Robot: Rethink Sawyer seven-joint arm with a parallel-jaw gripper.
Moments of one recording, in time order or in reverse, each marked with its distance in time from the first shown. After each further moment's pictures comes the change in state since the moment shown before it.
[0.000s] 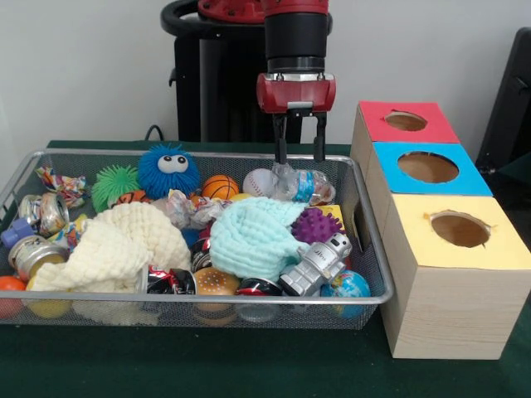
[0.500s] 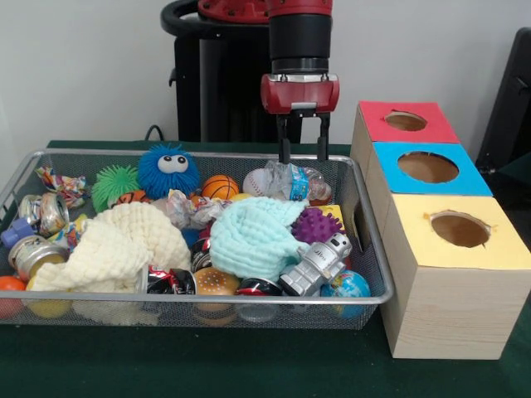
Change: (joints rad) arm 0.024 0.010 -0.011 0.005 0.024 -0.002 0.000
